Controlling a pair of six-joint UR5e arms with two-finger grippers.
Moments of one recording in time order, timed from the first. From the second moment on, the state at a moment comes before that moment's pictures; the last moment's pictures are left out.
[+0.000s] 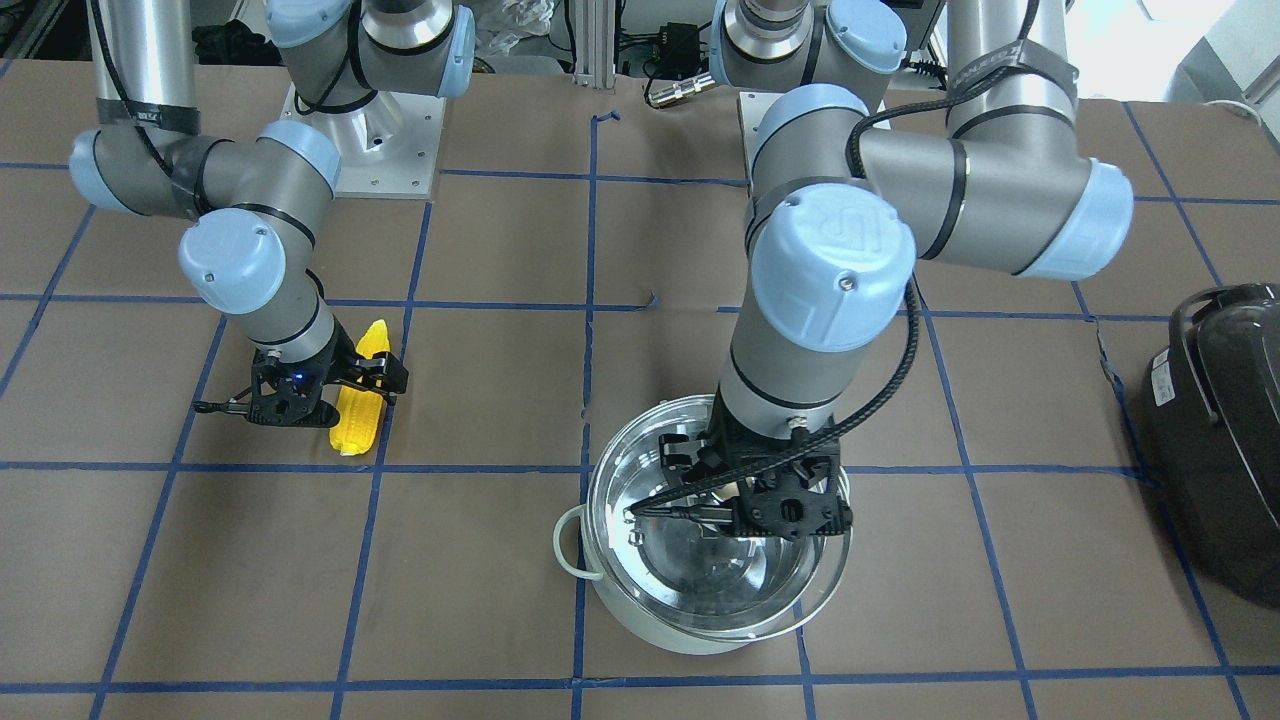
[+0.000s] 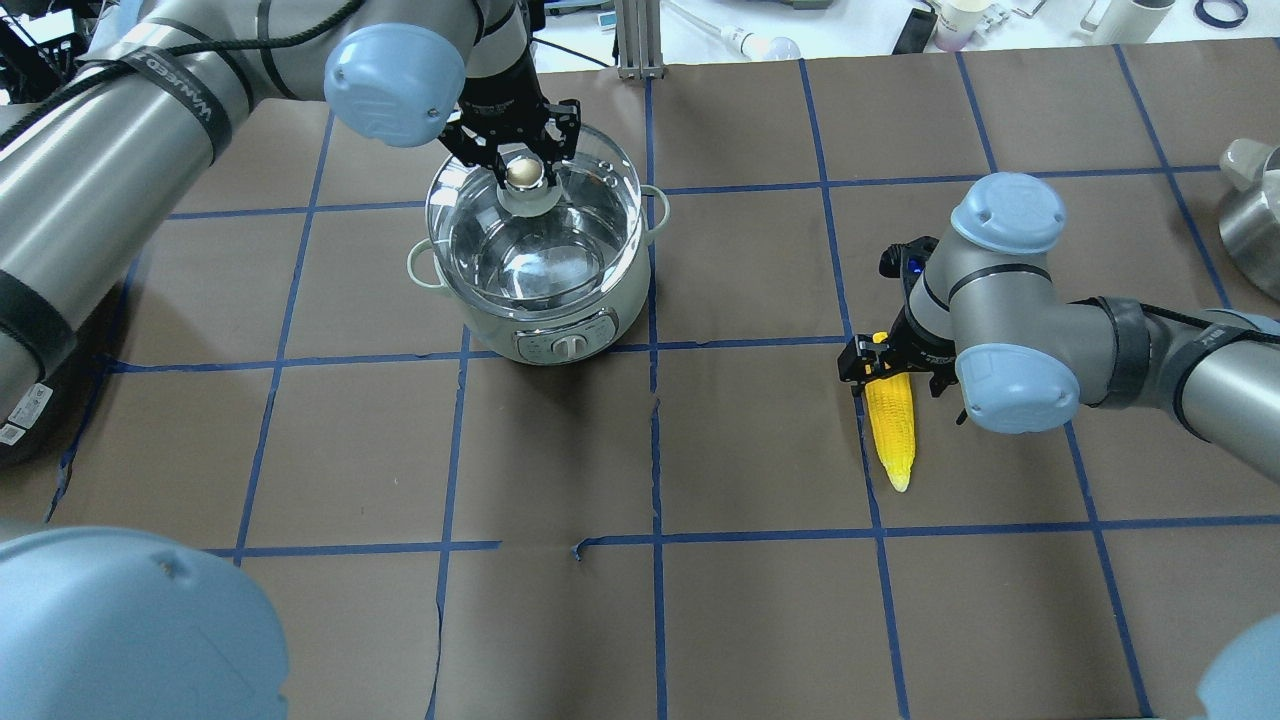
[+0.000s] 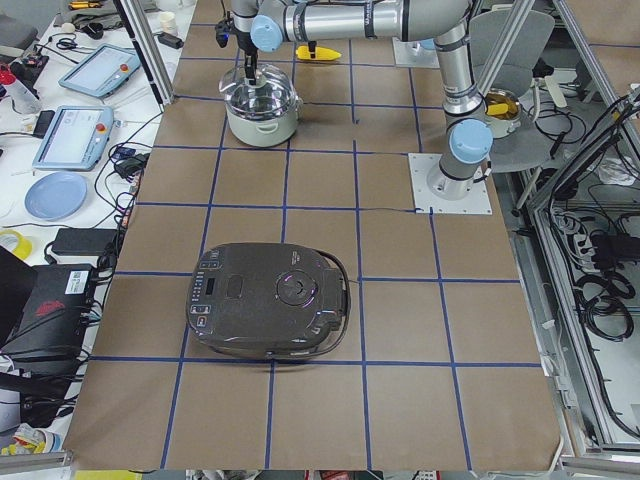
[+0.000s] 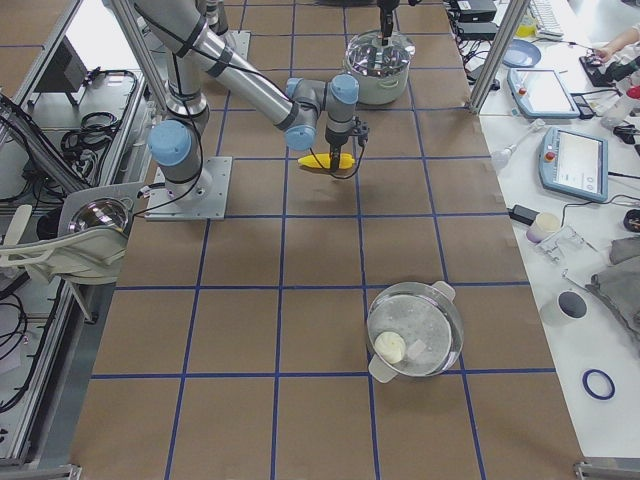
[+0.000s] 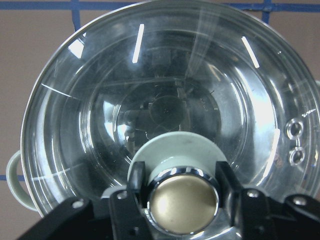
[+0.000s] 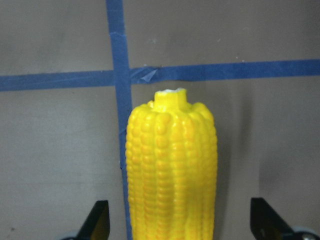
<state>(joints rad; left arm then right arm) -1.72 -2.03 -1.26 -1.33 1.57 -0.19 1.46 -1.32 2.12 -2.31 -1.55 -0.07</state>
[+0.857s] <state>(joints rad) -1.28 -1.96 -1.47 -1.26 1.58 0.54 1.52 -1.31 2.01 -2.30 -1.55 -0.05</state>
